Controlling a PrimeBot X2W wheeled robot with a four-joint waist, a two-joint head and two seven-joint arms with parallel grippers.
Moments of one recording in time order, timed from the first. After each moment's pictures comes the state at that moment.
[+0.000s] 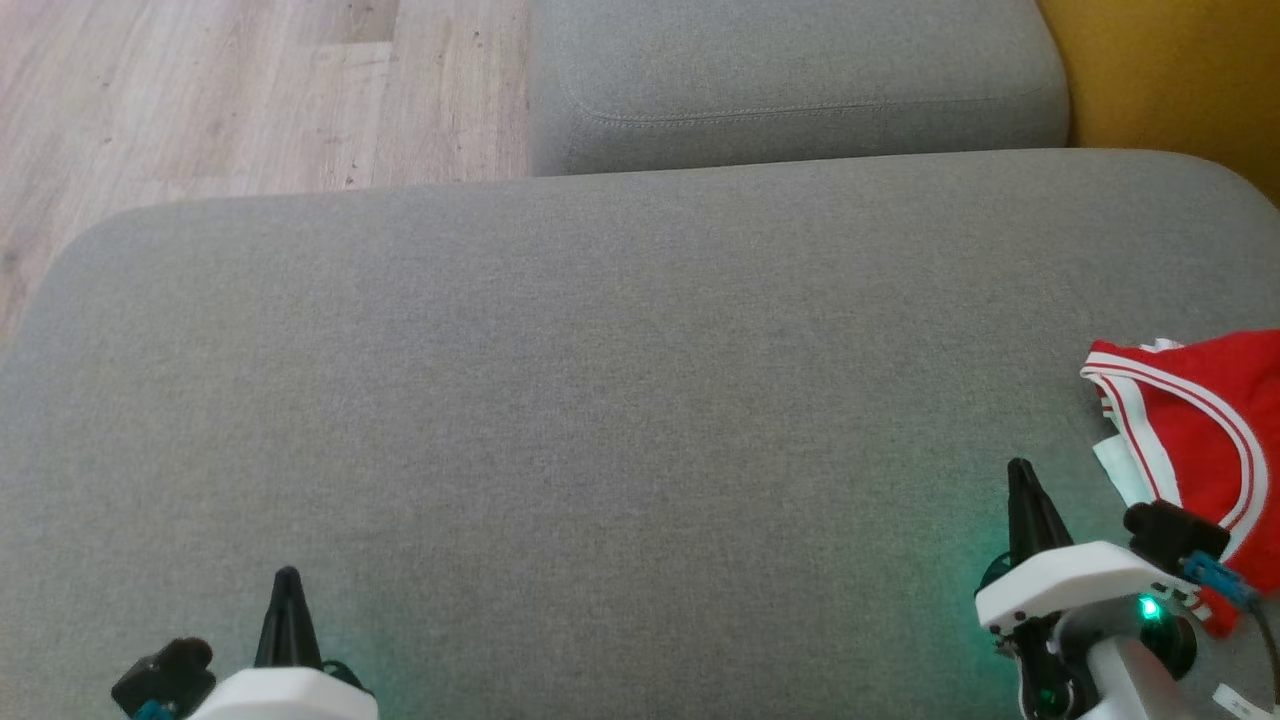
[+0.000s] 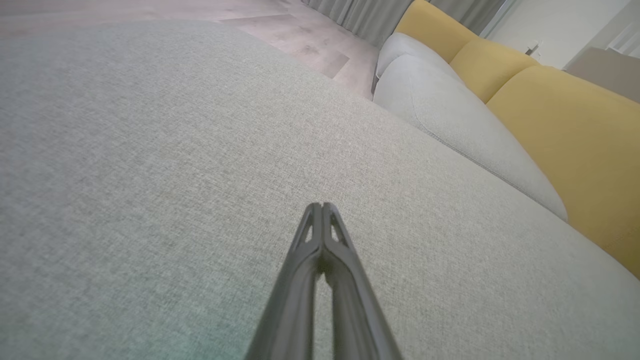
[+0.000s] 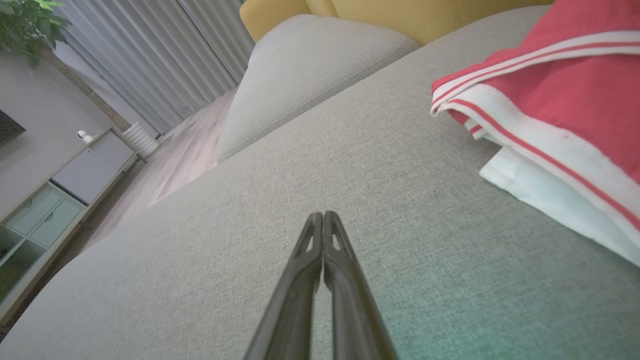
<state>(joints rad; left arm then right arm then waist) -0.04 0.04 0.04 0.55 -0.56 -0.10 -0.15 -0.17 -0.04 -0.01 0.65 0.50 0.13 -0.14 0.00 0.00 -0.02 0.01</state>
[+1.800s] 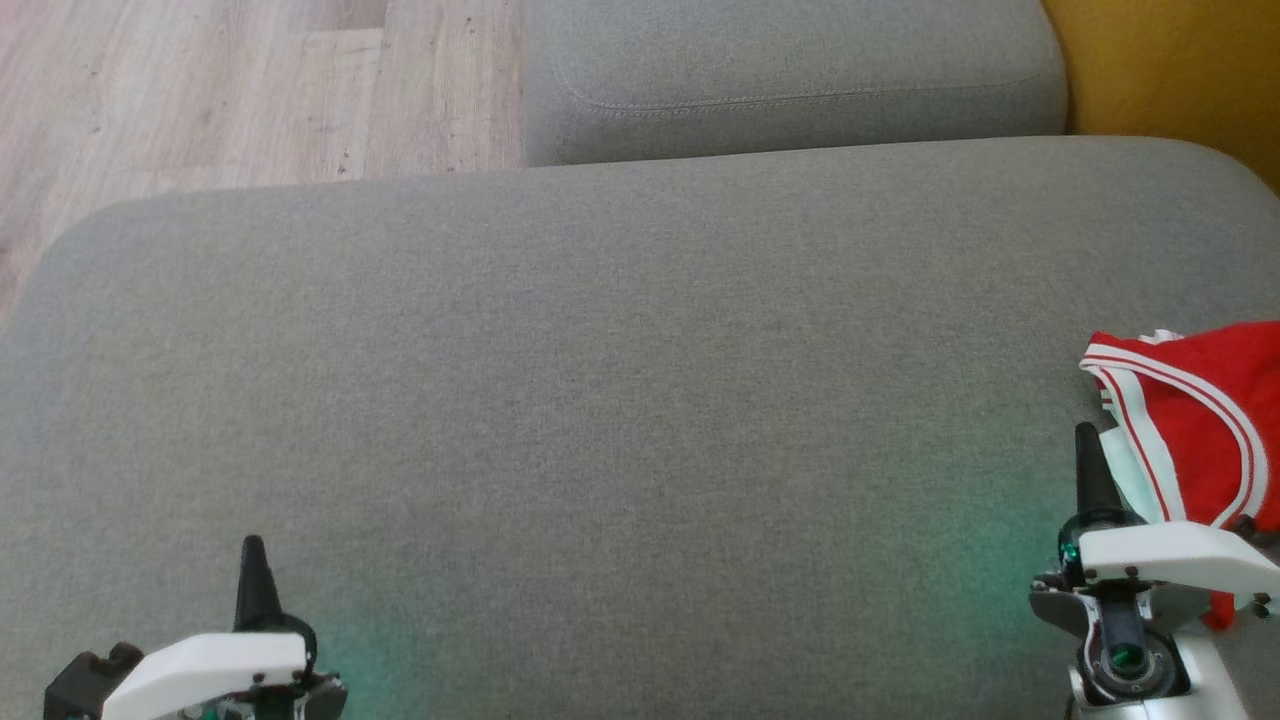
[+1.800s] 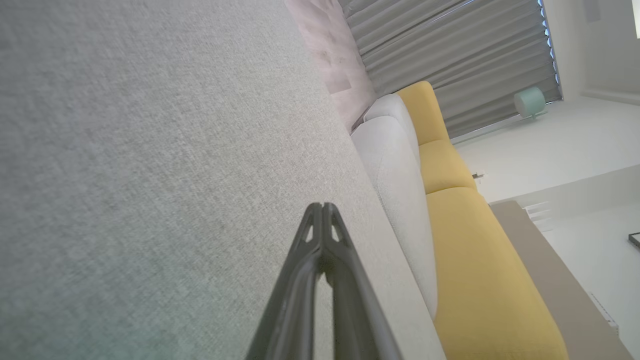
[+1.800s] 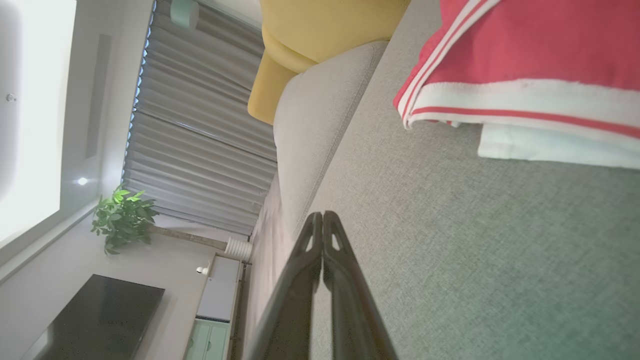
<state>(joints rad) -0.04 0.04 0.06 0.39 -1.17 -0.11 0.00 -0.13 -0.04 -0.08 0.44 1.14 0.13 0.00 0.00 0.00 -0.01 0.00</state>
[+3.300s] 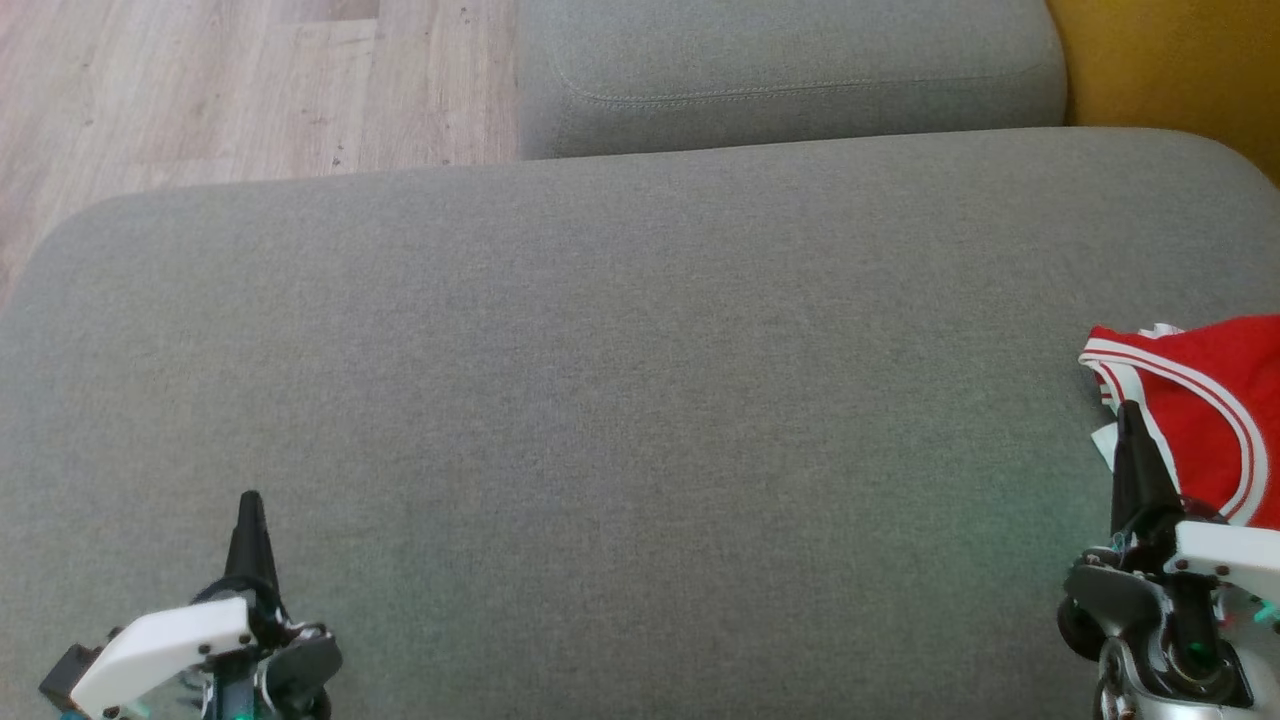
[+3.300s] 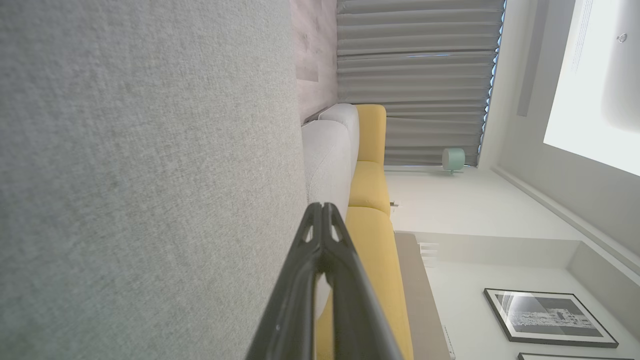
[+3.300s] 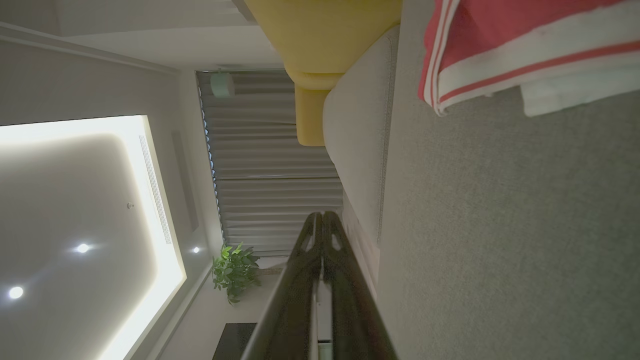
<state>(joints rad) -0.06 0.04 0.07 0.28 -1.60 -0.12 0.11 -0.09 -0.04 -0.13 0.29 1.60 0.13 0.11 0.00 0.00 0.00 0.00</state>
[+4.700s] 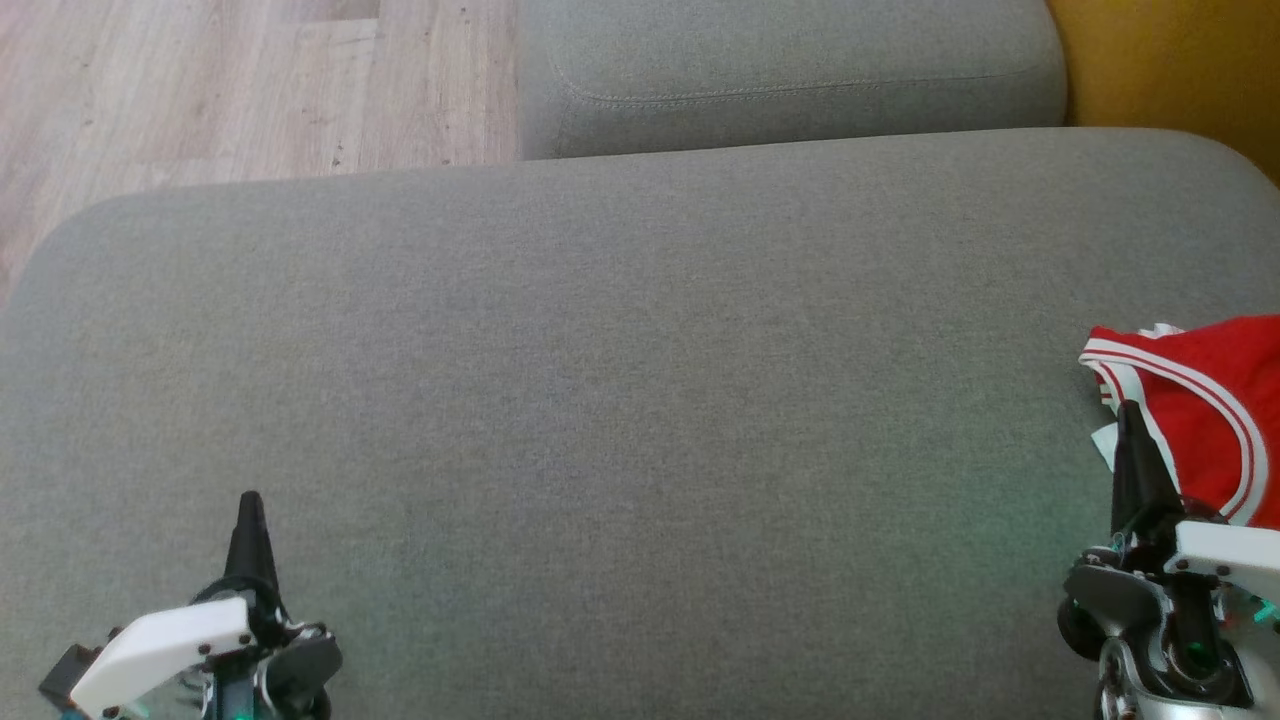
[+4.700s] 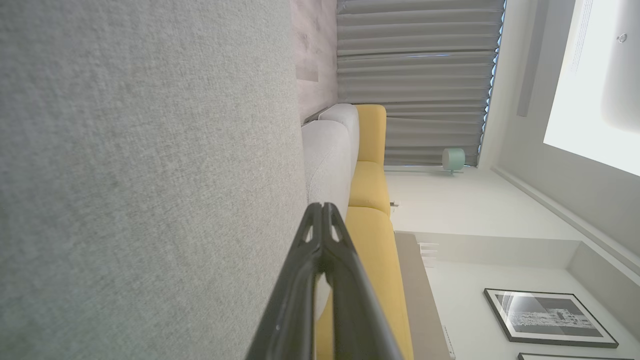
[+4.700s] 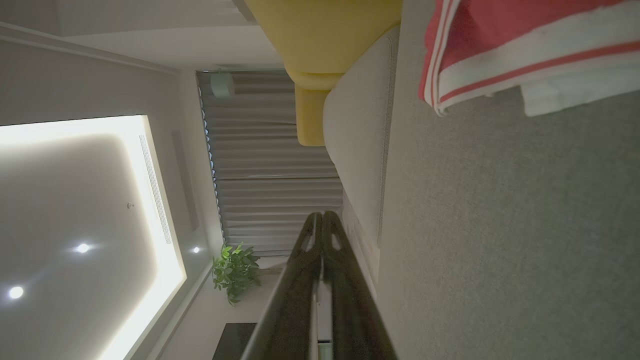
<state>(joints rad) -0.06 0.04 0.07 0.28 -1.60 -0.12 0.11 -0.09 -0.04 -0.13 0.29 1.60 0.13 0.11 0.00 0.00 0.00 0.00</state>
